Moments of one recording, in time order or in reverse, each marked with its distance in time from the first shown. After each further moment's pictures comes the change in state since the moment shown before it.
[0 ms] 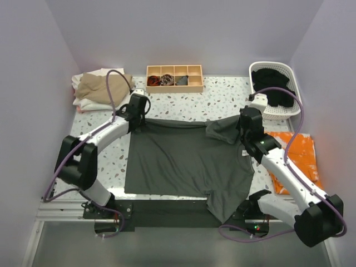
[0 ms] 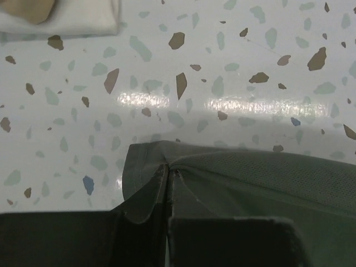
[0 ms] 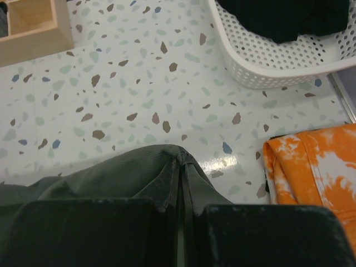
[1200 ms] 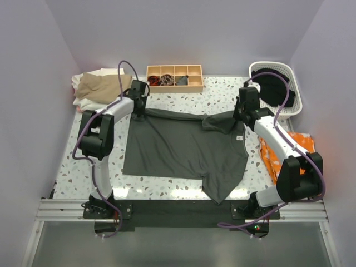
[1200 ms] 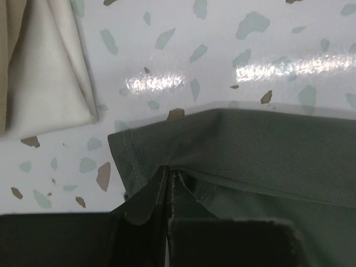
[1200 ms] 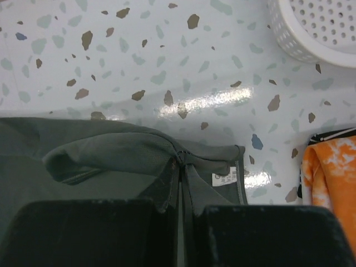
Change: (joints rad) left arm 0.138 0.495 0.410 -0.030 0.177 0.259; right arm -0.186 0.451 0.307 -0.135 -0.306 0.039
